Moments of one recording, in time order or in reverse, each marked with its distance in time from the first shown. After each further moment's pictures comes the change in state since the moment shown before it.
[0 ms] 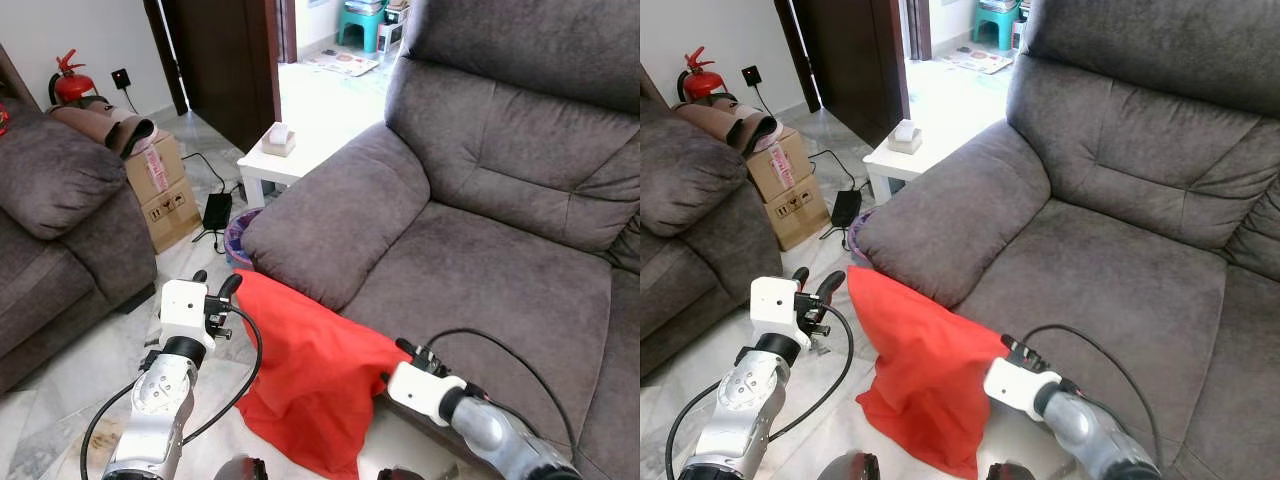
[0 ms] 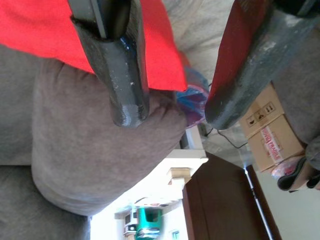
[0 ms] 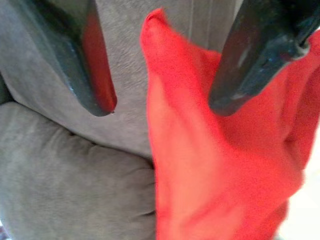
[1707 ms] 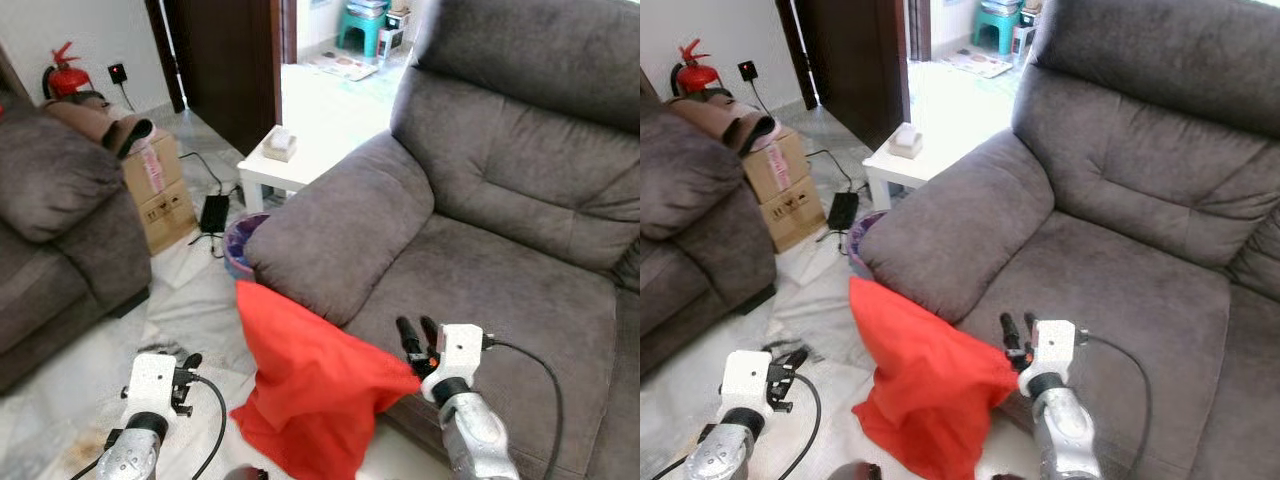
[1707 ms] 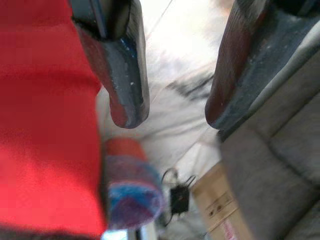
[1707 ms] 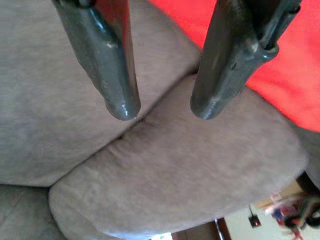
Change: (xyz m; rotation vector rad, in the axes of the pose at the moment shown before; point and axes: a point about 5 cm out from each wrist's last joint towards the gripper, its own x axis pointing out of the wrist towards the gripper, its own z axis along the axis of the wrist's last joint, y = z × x) left arm -0.073 0.045 -0.080 0.108 0.334 0.135; right arm -0.011 -0.020 -0.001 0.980 -0.193 -0.369
